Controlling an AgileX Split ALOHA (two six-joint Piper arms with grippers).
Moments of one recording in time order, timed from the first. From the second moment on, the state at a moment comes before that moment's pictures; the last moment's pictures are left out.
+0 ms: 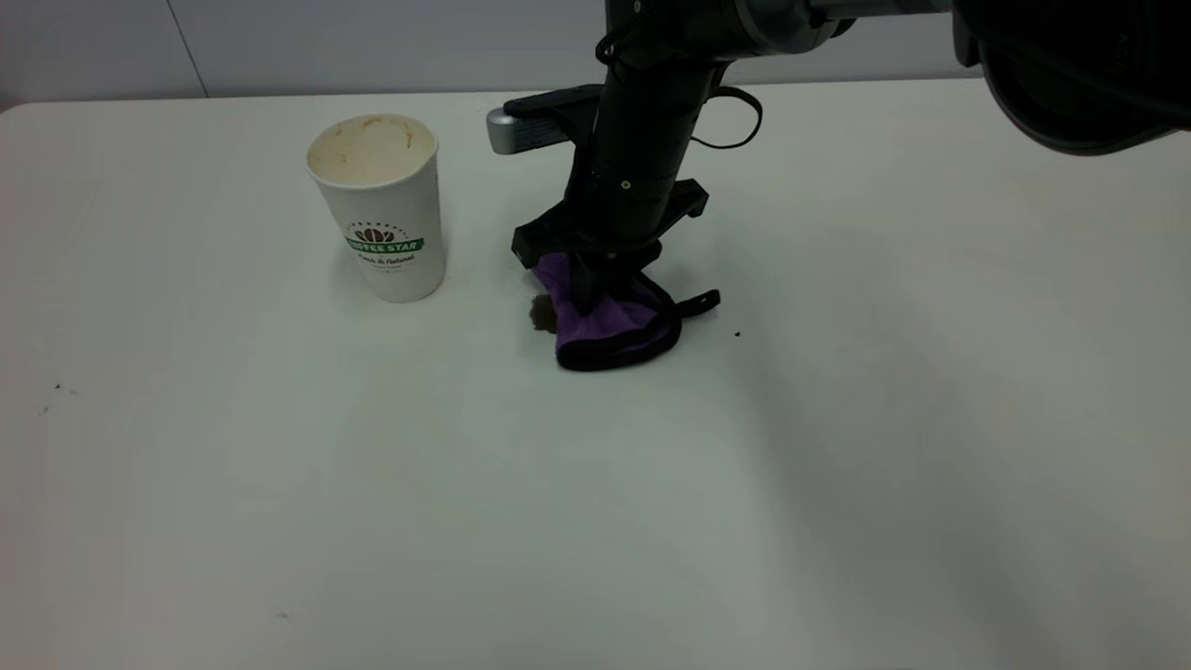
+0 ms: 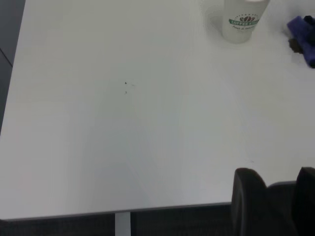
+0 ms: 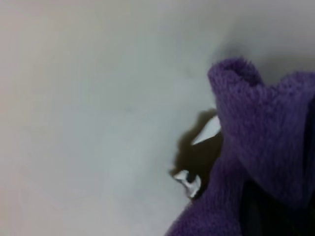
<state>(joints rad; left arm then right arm) -0.04 -0.02 -0.49 0.00 1.12 0.02 0.56 2.85 -2.34 0.25 0.86 -0.14</state>
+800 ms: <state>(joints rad) -0.04 -0.02 -0.49 0.00 1.12 0.02 0.57 2.89 -2.35 0.42 0.62 -0.12</state>
